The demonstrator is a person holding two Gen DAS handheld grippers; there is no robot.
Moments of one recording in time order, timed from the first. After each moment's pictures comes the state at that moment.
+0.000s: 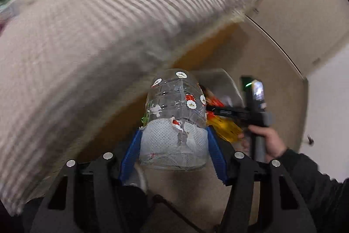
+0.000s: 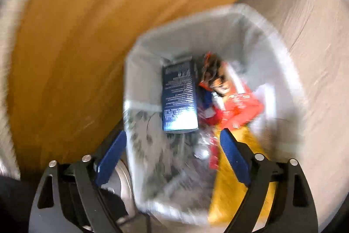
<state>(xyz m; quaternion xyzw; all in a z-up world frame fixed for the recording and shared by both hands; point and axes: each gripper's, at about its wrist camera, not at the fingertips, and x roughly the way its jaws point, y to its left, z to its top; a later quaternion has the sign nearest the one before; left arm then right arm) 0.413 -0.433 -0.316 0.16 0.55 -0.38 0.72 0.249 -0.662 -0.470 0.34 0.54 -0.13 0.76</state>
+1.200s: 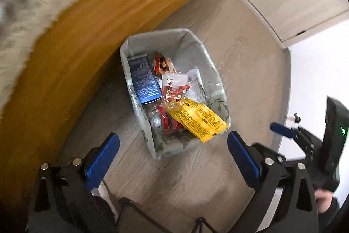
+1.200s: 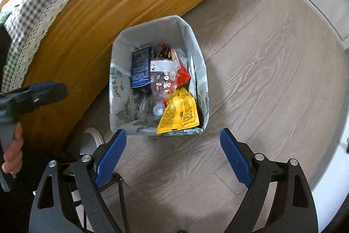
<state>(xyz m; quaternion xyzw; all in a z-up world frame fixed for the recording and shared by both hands) 0.389 -0.541 -0.426 0.18 0.62 -0.45 0.62 0.128 -0.644 -0.366 0.28 0.57 -0.21 0.75</state>
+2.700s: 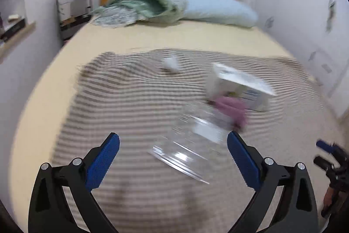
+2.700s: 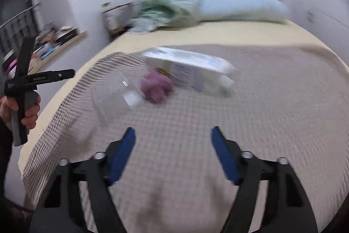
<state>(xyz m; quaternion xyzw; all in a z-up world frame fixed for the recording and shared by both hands) 0.855 0.011 -0.146 0.01 0.41 -0.10 0.91 0.655 -0.282 -0.133 0.04 0.35 0.16 0.92</state>
